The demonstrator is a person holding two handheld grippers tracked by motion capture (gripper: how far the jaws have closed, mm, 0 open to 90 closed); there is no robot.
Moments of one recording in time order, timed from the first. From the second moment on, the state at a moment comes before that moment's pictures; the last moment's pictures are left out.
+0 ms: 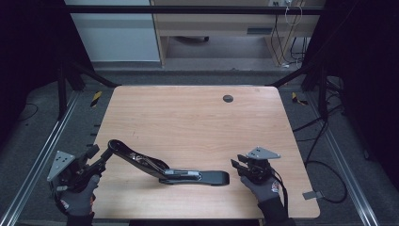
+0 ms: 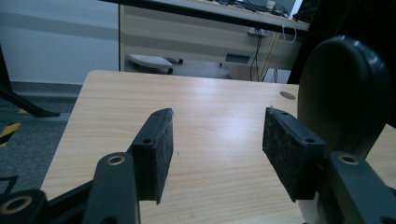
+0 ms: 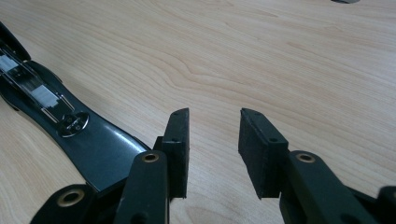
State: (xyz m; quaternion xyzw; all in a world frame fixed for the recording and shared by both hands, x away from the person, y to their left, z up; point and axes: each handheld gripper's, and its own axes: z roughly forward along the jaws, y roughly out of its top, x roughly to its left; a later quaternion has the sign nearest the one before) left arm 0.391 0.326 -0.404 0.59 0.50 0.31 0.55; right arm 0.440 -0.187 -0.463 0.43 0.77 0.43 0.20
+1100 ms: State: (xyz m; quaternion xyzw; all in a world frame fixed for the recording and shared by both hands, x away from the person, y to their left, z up) left arm 0.376 0.288 -0.362 0.58 0.47 0.33 0.58; right arm 0.429 -0.175 -0.473 0.42 0.77 0.43 0.19
